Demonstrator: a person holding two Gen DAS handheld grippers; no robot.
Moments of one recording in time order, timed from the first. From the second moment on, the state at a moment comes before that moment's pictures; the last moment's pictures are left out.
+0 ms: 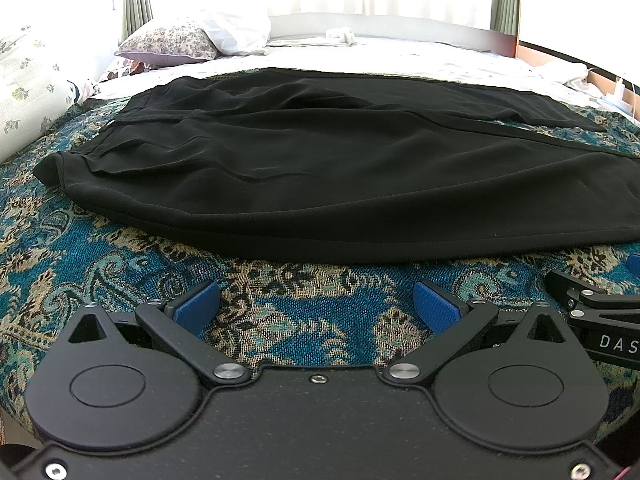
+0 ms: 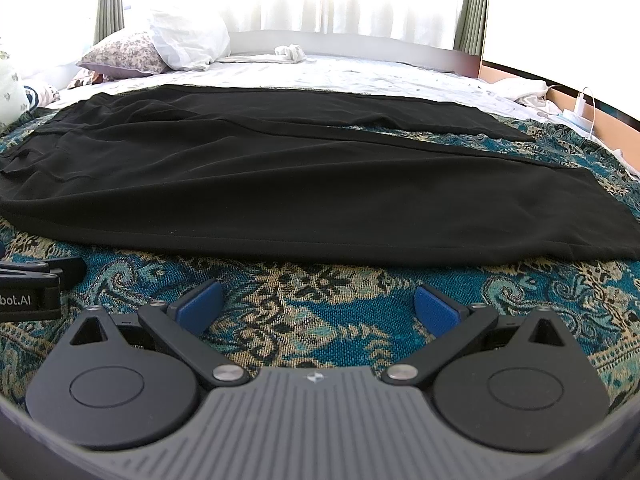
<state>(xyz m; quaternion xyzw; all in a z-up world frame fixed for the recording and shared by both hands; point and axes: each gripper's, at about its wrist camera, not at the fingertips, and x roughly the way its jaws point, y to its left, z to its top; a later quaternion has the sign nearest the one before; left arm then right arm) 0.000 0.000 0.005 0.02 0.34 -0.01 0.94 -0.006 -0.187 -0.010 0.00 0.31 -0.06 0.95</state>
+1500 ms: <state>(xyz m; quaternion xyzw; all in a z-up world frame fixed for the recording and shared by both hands) 0.068 0.149 0.036 -0.12 0.36 0.15 0.91 -0.022 -0.352 0.025 0.16 0.29 -0.25 0.91</state>
